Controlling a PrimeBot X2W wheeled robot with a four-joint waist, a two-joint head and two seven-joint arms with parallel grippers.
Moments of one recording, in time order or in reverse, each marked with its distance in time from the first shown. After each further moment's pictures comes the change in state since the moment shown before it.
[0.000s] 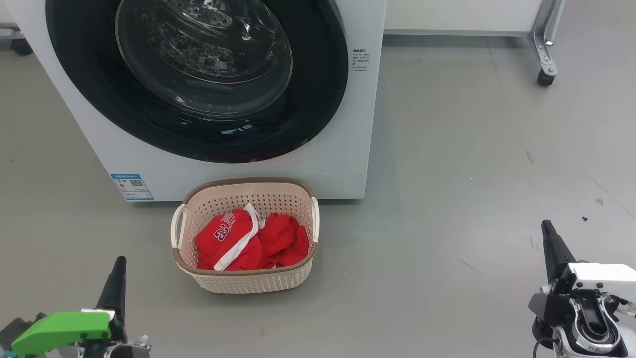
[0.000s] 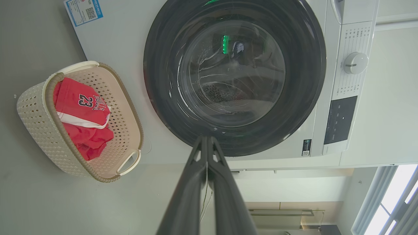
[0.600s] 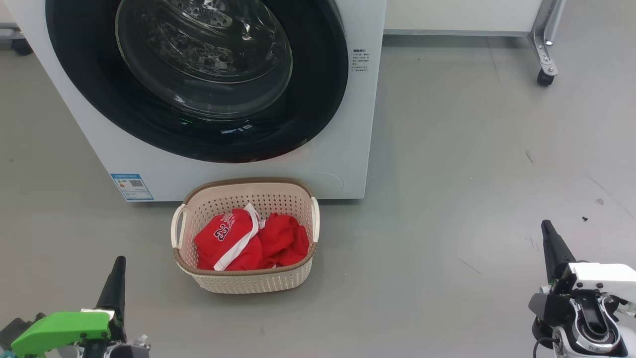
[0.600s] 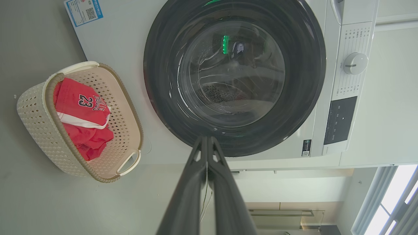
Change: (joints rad) left arm 0.000 0.000 0.002 0.000 0.000 0.000 0.000; right arm 0.000 0.000 0.000 0.000 0.000 0.000 0.000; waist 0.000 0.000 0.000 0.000
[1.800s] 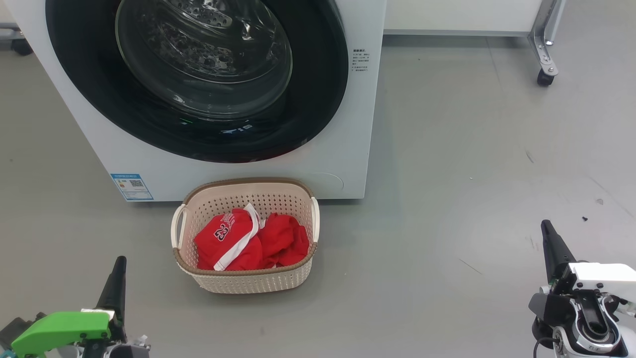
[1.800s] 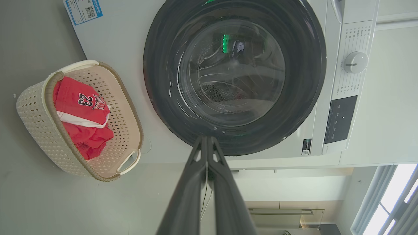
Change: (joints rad) left arm 0.000 0.000 0.002 0.000 0.000 0.000 0.008; right arm 0.000 0.000 -0.001 0.000 0.000 0.000 0.006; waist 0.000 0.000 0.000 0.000
